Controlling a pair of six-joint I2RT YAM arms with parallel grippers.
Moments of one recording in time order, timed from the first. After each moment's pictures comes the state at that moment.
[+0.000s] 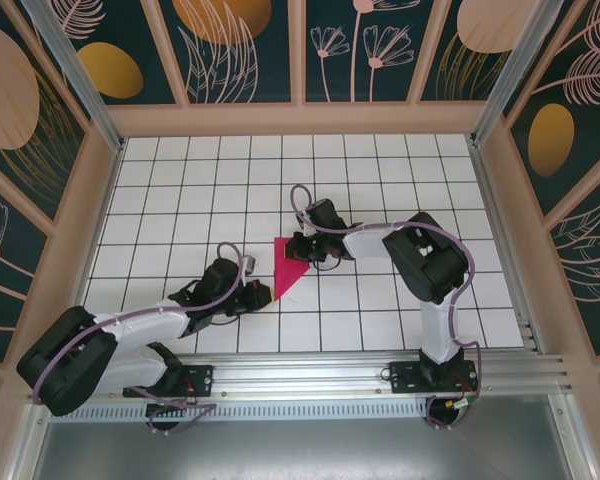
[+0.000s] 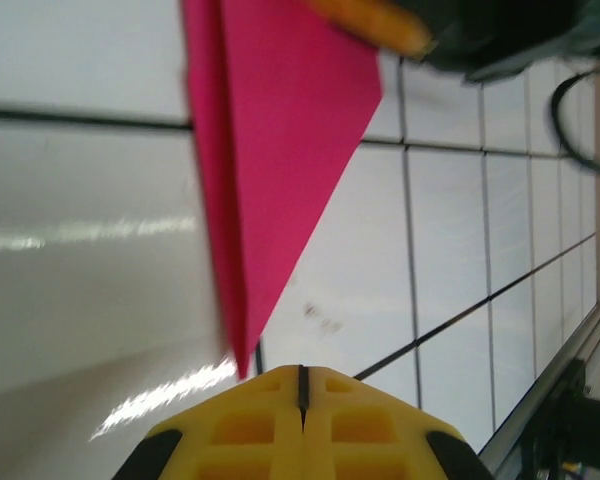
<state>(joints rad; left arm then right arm) -0.70 1.20 0.31 0.20 0.30 -0.92 0.68 2.00 1.06 0.05 -0.47 0.70</state>
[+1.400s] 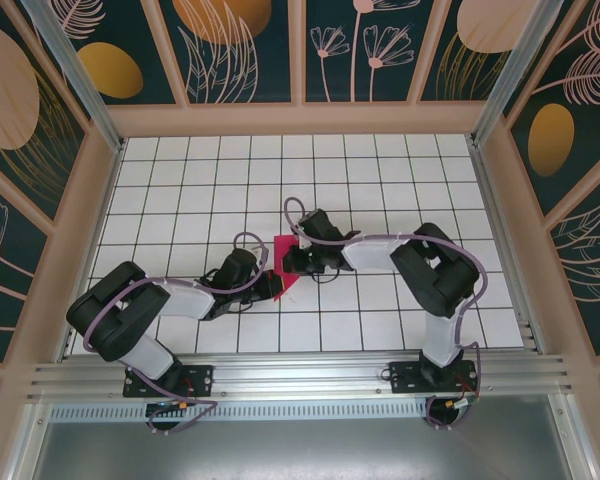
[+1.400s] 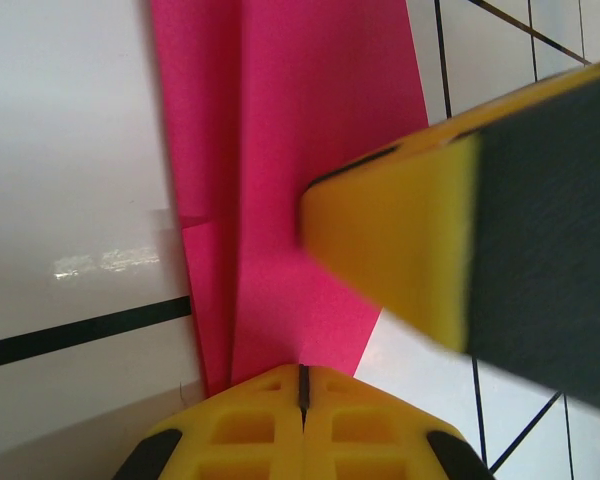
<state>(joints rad) -0.70 1.57 0.40 0.43 0.26 -0.86 0.78 1.90 1.00 -0.03 -0.42 0.71</state>
